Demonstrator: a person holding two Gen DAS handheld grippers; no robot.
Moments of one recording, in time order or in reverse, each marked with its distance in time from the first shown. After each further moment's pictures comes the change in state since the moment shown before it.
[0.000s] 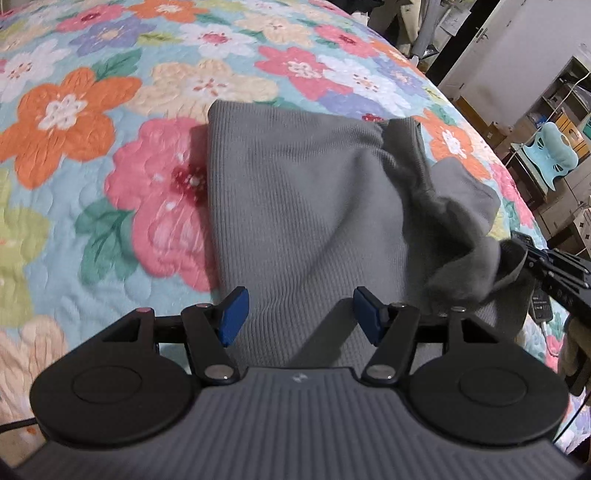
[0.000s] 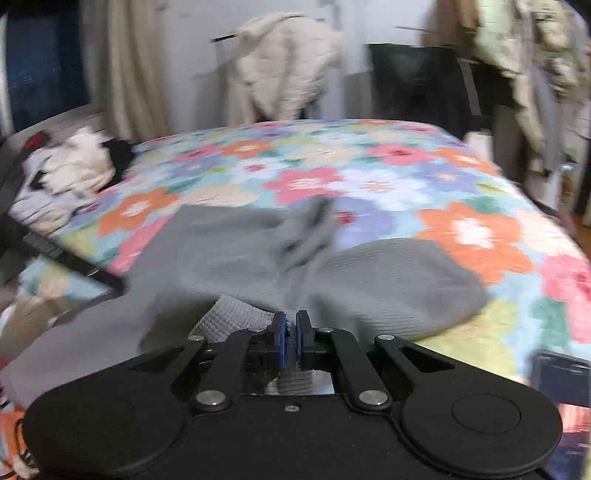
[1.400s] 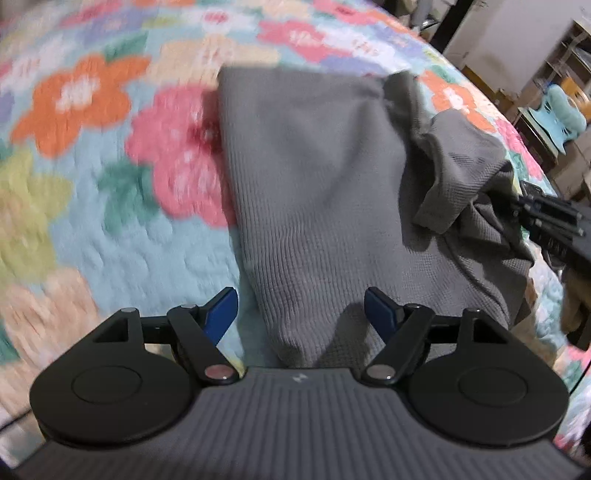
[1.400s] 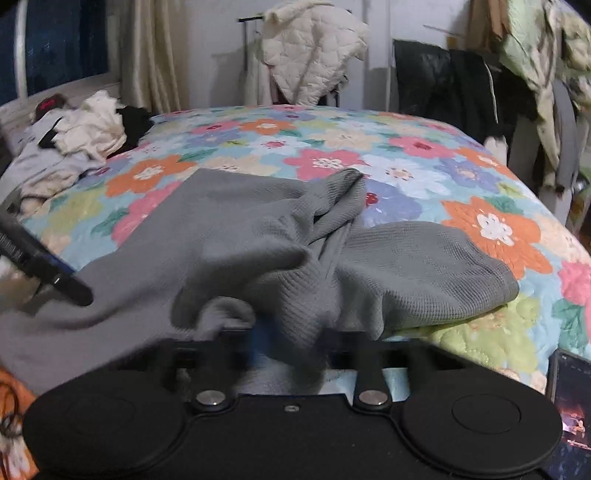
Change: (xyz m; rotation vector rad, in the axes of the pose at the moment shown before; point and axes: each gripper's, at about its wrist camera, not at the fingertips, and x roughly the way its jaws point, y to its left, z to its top) left arm -0.024 -0.009 -0.031 0.102 0.038 0.059; right arm 0.030 0.028 -0.015 -0.072 0.037 0.044
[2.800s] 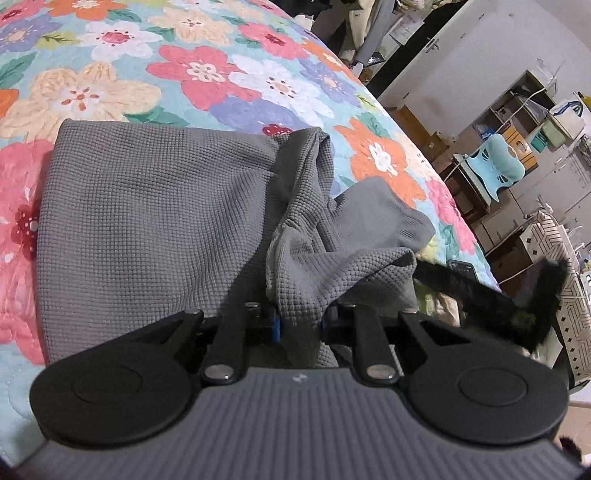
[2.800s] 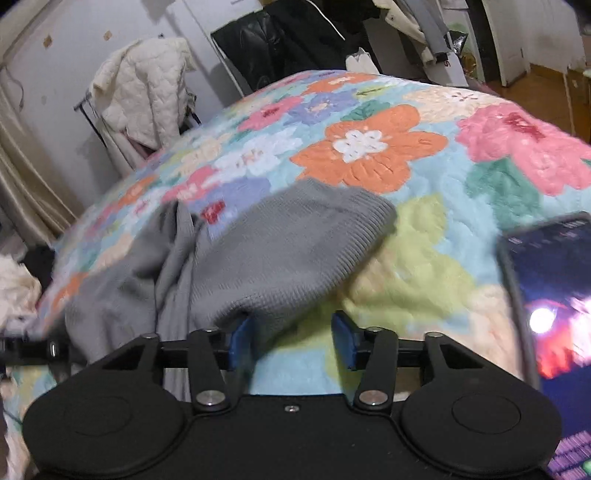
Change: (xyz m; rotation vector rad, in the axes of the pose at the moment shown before) left arm 0.078 -0.051 0.080 -0.098 -0.081 -0.276; right arm 0.035 -0.109 -0.015 0.601 -0.031 -0.070
